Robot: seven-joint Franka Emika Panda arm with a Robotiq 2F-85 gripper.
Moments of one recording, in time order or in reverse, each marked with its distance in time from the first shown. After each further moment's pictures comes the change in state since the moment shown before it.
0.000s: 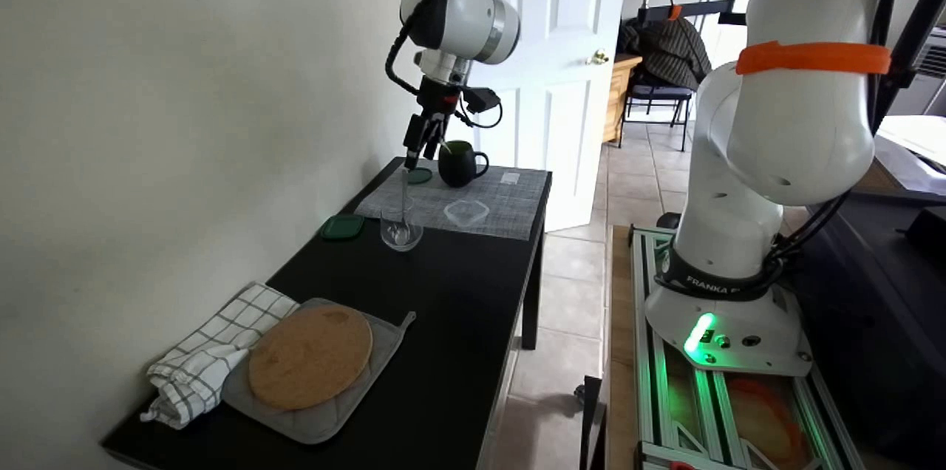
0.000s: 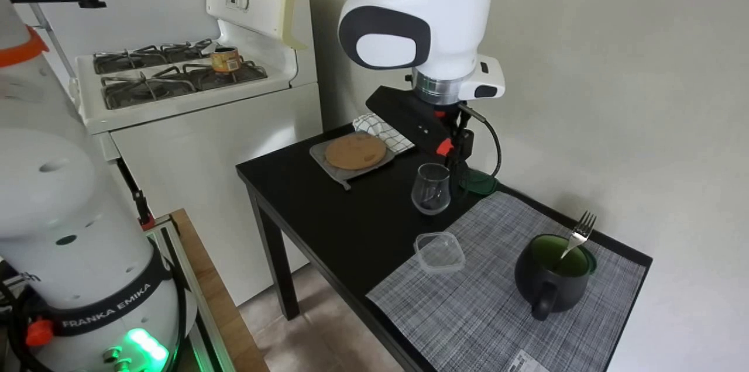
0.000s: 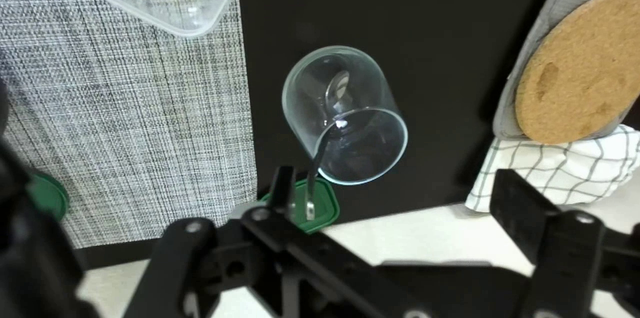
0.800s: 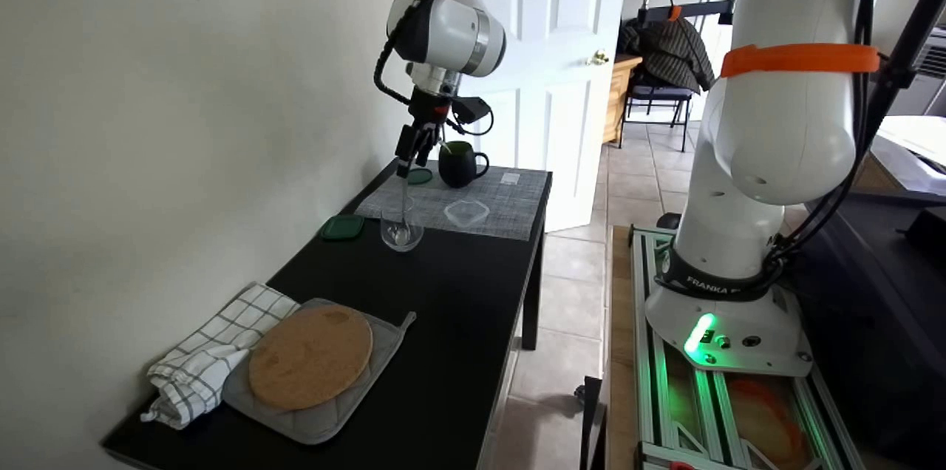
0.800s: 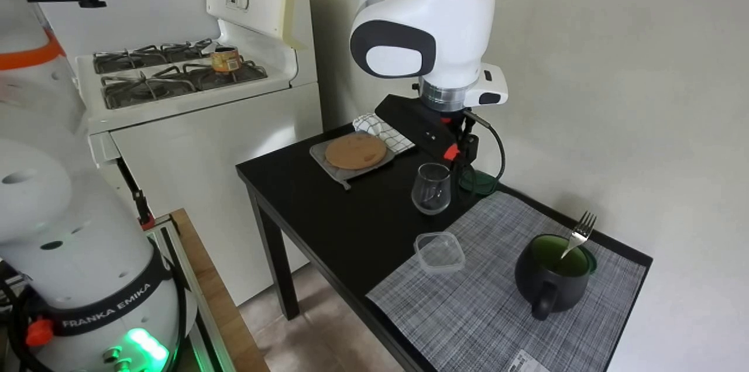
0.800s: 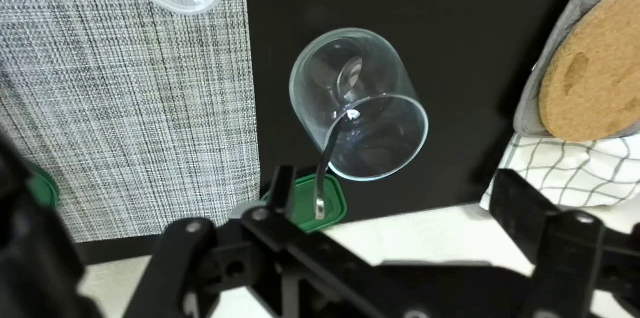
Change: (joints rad) arm -0.147 0.083 0.173 0.047 0.062 0.040 -0.049
